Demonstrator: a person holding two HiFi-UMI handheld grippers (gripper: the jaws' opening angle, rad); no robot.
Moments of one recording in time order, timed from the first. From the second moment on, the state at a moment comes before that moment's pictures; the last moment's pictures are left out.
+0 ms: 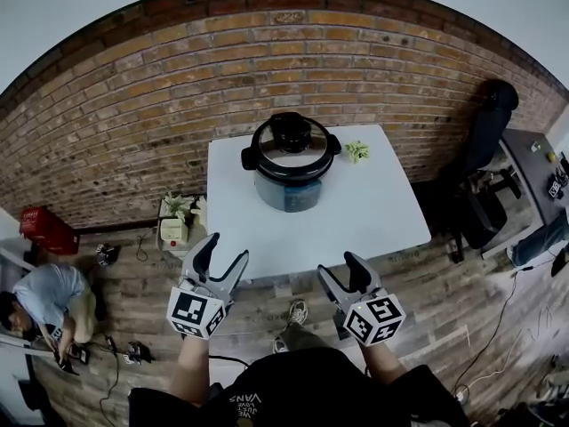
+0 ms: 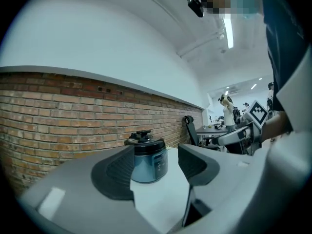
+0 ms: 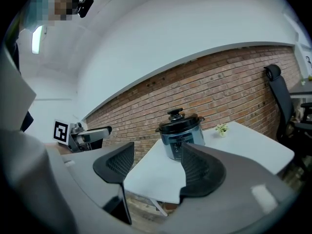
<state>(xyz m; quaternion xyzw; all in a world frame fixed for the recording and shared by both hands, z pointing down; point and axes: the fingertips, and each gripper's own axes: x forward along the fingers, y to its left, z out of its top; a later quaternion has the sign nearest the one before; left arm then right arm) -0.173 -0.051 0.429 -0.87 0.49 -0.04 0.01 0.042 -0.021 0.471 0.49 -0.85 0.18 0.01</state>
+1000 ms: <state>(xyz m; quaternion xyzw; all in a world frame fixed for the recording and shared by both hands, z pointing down) -0.113 0.025 0.479 -0.85 0.53 -0.06 -0.06 0.074 0.016 0.487 0.43 -0.88 0.19 0.05</state>
